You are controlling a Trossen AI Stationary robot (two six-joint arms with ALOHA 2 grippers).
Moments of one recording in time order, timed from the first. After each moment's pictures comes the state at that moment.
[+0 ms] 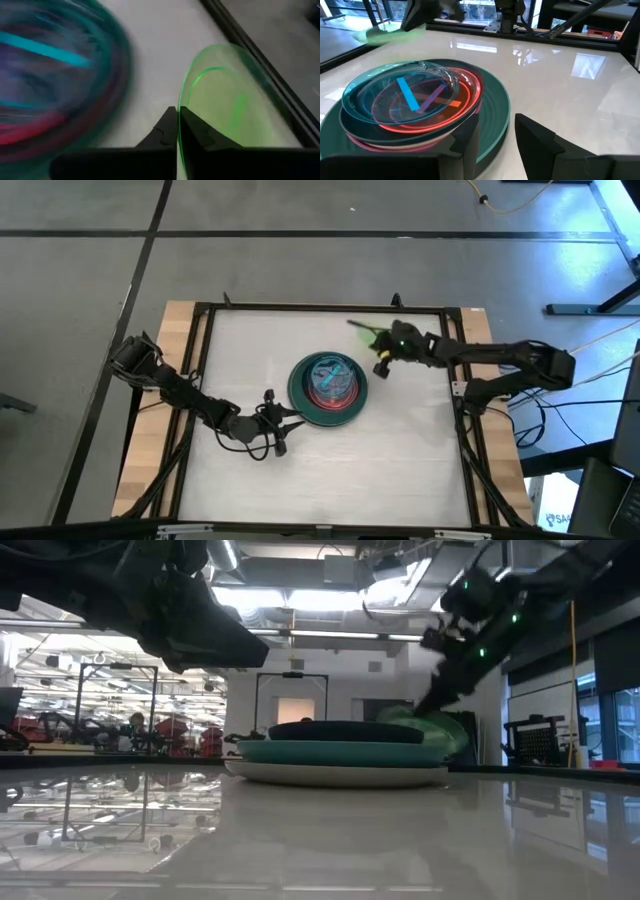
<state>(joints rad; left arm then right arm) -0.47 1.57 0.52 0.67 -0.74 -0.31 -0.40 1.28 0.59 0.00 0.10 -0.16</state>
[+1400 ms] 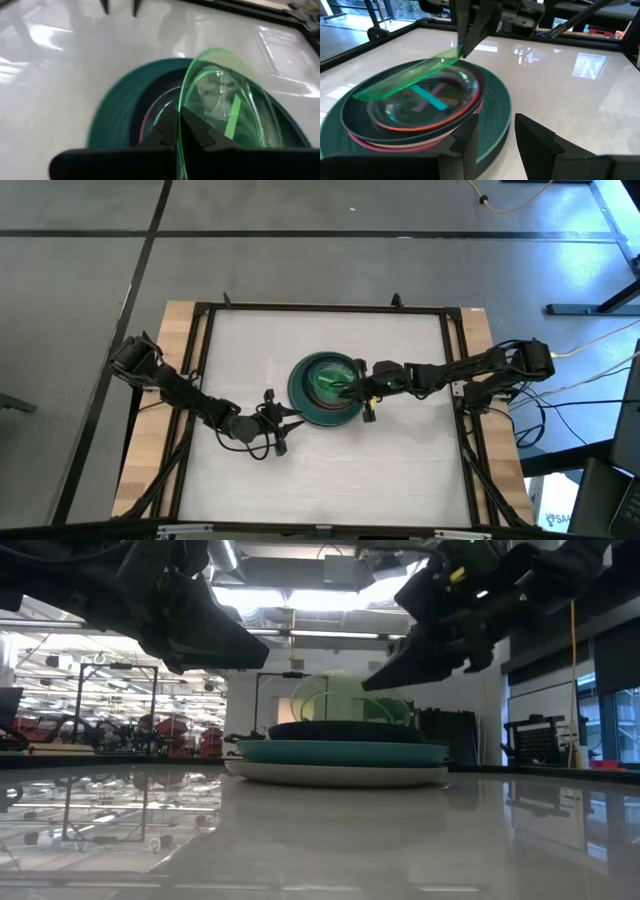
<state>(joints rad) -0.46 1.57 0.52 0.67 -0.74 -0.31 -0.01 1.49 0.64 0.37 -0.10 -0.24</state>
